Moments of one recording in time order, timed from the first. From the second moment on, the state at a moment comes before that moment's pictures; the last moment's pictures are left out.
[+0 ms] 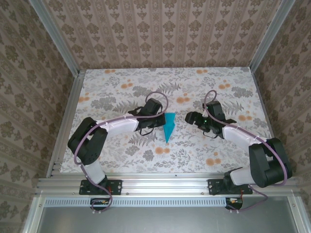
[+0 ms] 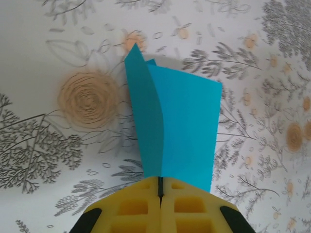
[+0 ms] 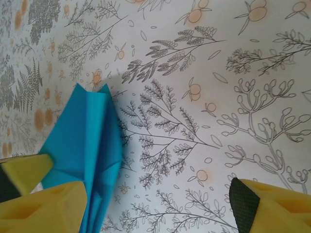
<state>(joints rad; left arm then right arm) -0.78 1.74 1.02 -0.14 0.10 -0.81 0.25 1.37 0.66 -0.11 -0.30 0.69</state>
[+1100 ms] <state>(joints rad) -0.74 1.75 0.75 0.22 0.10 -0.96 0.65 1.72 0.99 -0.31 -0.16 0.68</state>
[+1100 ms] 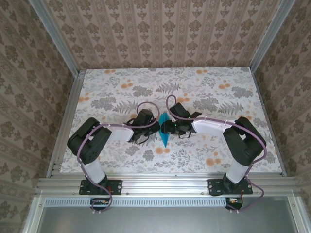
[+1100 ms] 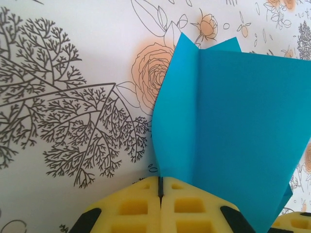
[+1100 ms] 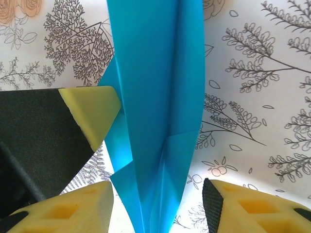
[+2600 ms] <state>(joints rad) -0.74 1.75 0.75 0.24 0.10 -0.96 0.69 1.77 1.01 -0.34 -0.16 0.65</state>
